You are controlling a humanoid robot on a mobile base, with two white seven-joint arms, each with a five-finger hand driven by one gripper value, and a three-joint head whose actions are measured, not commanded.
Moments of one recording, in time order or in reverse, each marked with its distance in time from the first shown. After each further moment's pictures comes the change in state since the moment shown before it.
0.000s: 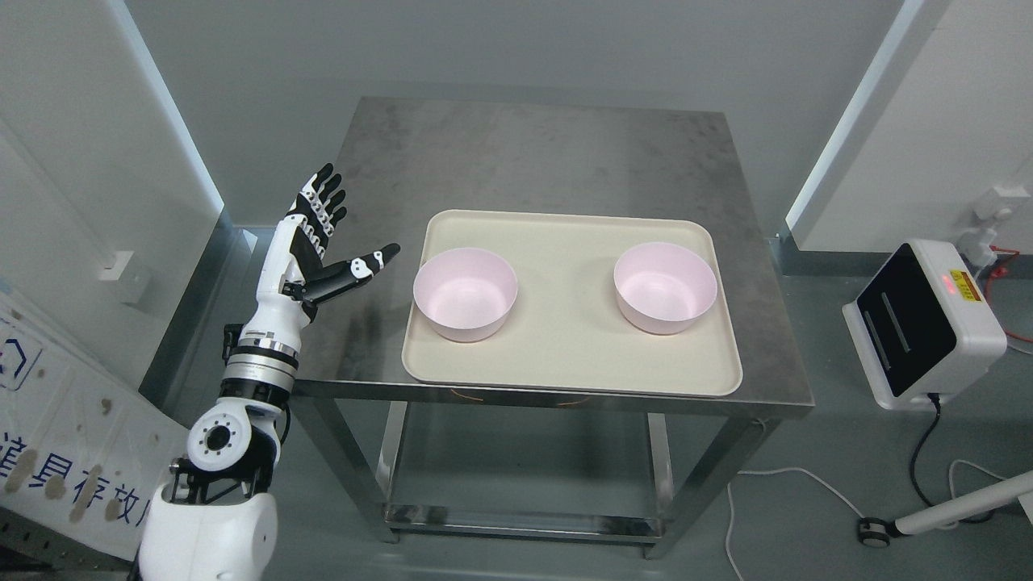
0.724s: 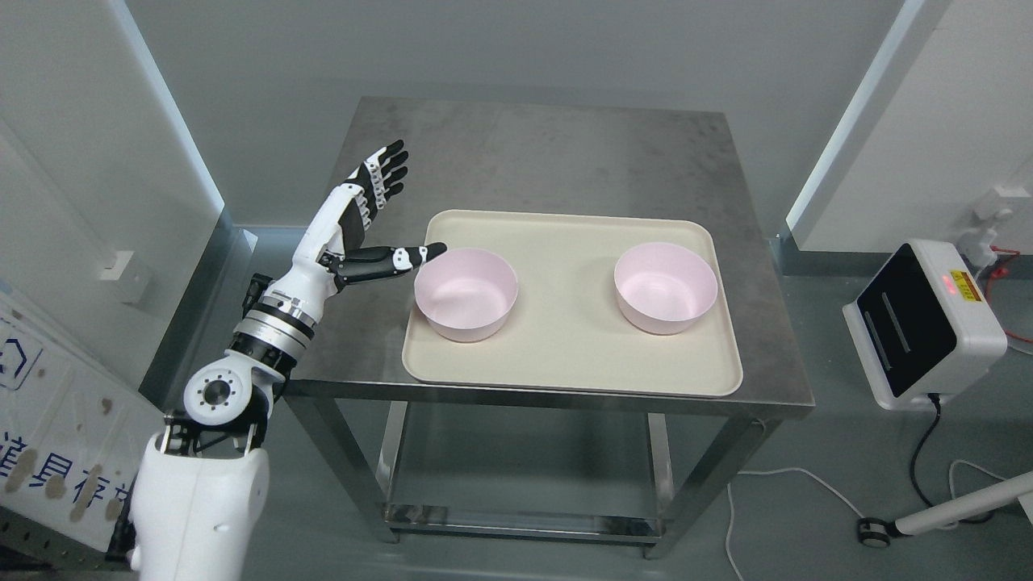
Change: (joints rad) left arm -0.137 0.070 -0.051 0.064 -0.117 -0.010 -0.320; right arm 0.000 0.000 0.000 0.000 0.000 0.000 0.000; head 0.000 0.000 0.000
